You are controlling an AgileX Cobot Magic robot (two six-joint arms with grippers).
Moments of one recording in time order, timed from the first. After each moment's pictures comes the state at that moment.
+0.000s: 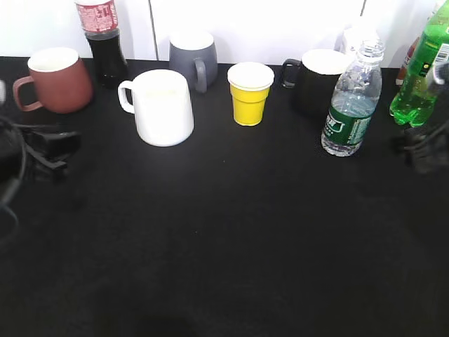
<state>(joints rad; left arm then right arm) -0.22 1.43 -0.42 0.41 -0.50 -0.29 0.13 1.44 -0.61 -0.59 -0.05 0.40</state>
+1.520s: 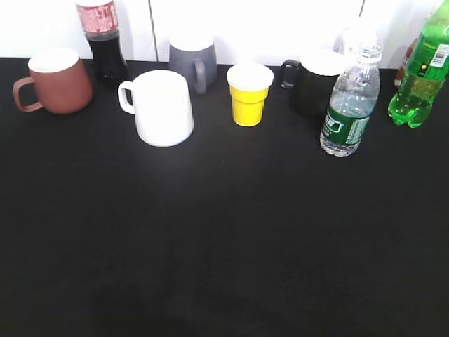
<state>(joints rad) -0.03 -0.01 -0.52 -0.02 1.07 -0.02 -0.05 -0.01 -0.50 -0.05 1.05 0.18</state>
